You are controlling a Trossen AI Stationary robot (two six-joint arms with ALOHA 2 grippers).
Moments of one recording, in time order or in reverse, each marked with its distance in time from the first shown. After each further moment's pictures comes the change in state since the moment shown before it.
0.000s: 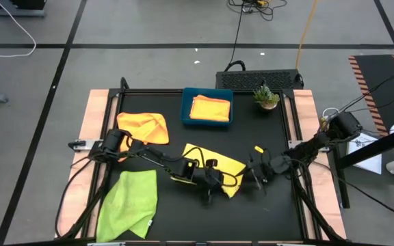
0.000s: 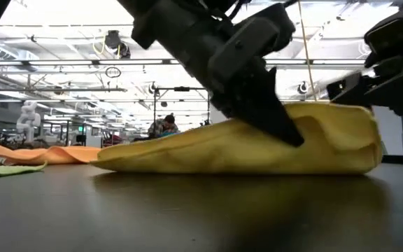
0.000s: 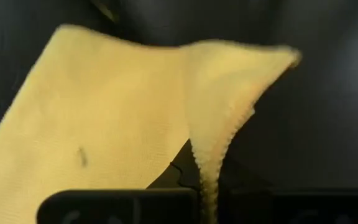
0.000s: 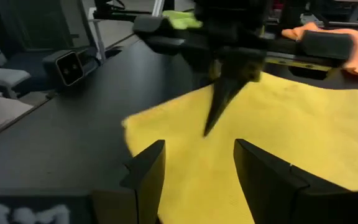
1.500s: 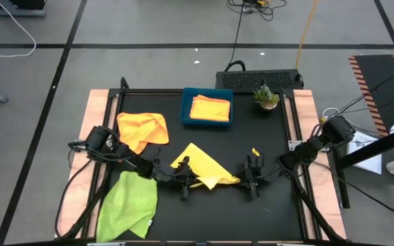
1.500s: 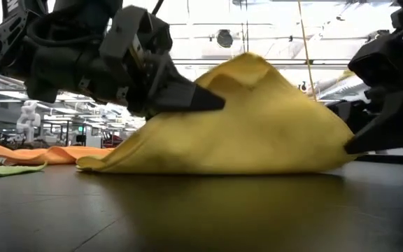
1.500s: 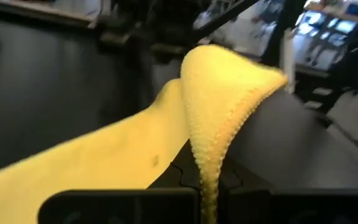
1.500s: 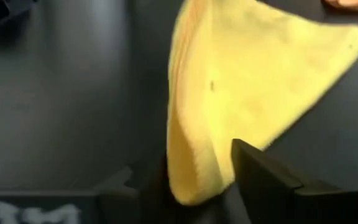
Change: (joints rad) left arm -0.076 -0.175 -0.755 1.138 -0.171 -0.210; right arm 0.041 0.122 0.102 -0.210 0.160 0.084
